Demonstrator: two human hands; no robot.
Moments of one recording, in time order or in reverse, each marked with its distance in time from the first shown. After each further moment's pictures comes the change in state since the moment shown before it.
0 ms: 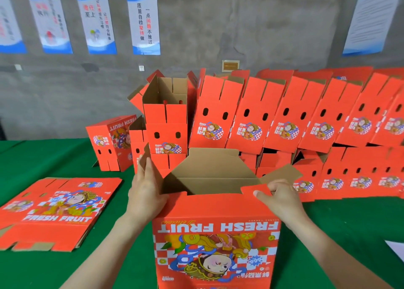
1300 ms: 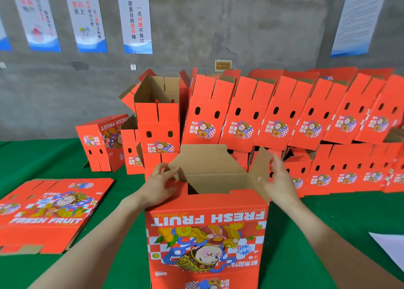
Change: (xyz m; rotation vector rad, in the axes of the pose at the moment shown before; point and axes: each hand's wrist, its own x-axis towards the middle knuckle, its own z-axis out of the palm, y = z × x) left_hand 0.041 -0.004 0.030 -0.012 -0.428 0.178; right_hand 0.014 0.001 -0.018 0.242 0.016 -0.062
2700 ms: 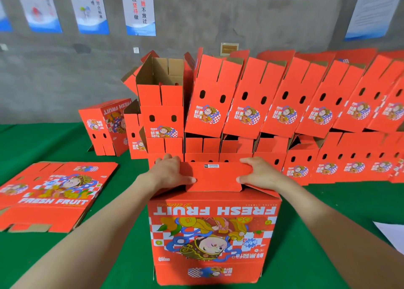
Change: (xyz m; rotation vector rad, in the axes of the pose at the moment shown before) left_hand 0.001 0.034 0.001 0.275 -0.107 -0.207; right_hand 0.017 -0.025 0.025 -0.404 -0.588 0.103
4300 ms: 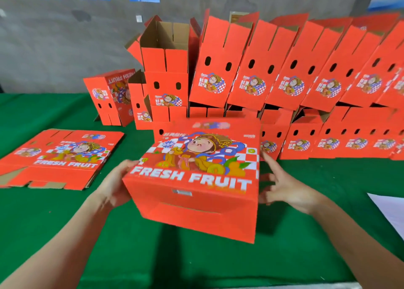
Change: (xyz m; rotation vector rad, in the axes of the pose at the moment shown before) left_hand -0.081 -0.112 0.076 -1.732 -0.102 -0.266; right_hand -0.088 0.075 0.045 0.718 -0.291 -0.150
